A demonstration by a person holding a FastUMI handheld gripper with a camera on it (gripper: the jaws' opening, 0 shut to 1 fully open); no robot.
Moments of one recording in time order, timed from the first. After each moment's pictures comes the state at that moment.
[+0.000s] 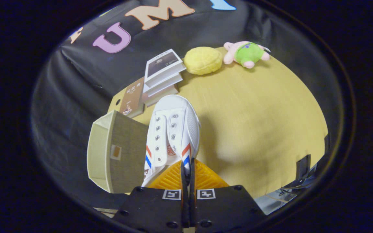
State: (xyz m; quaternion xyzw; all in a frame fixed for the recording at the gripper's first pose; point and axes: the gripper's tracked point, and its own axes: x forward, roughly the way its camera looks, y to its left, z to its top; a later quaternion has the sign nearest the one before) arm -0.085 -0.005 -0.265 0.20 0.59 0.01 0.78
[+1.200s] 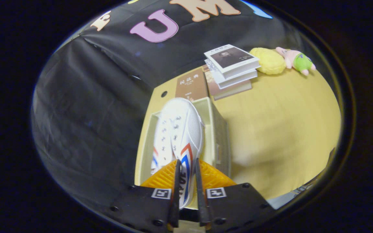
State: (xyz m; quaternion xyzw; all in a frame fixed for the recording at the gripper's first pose) arm -0.057 0.215 -0.204 0.27 0.56 0.12 0.78
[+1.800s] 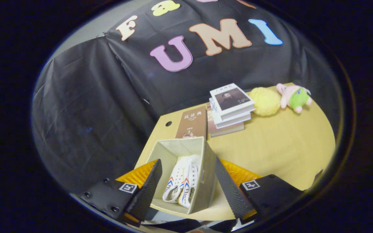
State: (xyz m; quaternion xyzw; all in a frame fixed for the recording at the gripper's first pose) arm -0.028 0.140 -0.139 0.19 0.41 0.12 0.88
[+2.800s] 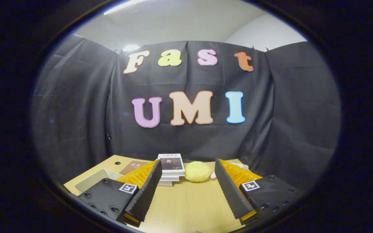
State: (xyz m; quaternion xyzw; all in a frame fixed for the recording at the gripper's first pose) arm -0.032 -0.061 -0.016 0.01 0.12 -0.02 0.99
